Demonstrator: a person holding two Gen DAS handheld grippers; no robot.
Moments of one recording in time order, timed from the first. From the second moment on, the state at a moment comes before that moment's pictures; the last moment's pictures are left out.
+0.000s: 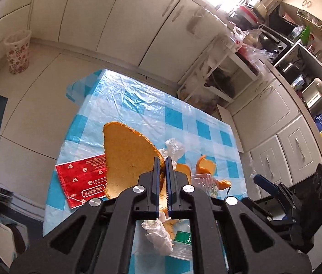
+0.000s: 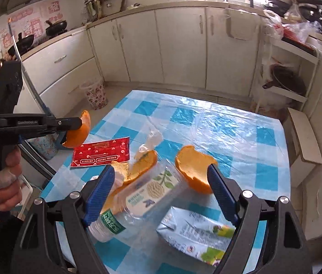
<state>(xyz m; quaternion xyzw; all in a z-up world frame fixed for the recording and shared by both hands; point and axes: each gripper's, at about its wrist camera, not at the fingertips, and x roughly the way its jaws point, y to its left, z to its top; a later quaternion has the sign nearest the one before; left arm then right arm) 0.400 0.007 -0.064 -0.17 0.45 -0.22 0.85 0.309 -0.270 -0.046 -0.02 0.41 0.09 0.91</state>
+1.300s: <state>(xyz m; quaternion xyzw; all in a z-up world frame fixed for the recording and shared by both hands) 0.409 0.035 -0.061 -0.22 0.45 -0.22 0.83 0.443 -0.230 -0.123 0.03 0.58 0.12 0.81</state>
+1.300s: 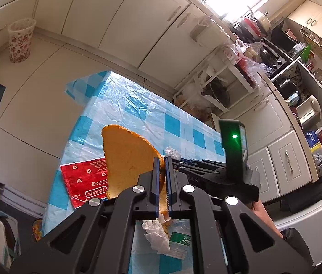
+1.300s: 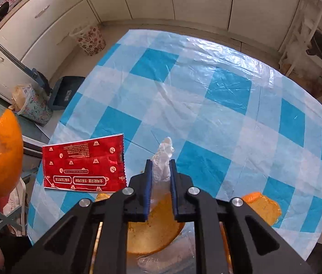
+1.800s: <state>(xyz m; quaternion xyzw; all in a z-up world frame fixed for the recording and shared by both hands) 0.373 -0.018 -0.042 -0.12 0.42 -0.25 0.86 0.283 -0.346 -0.017 0.14 0.39 0.09 0.91</state>
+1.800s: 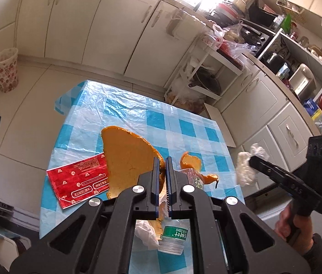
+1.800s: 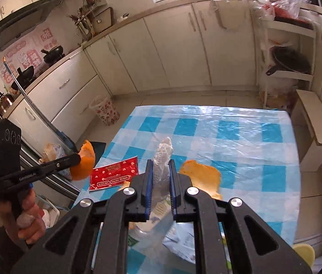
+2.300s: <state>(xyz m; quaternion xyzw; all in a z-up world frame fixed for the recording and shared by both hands) 0.234 -0.210 -0.009 0.10 0.35 -0.43 0.83 0.083 -0.523 -0.111 0.21 0.40 -0.15 0.88</state>
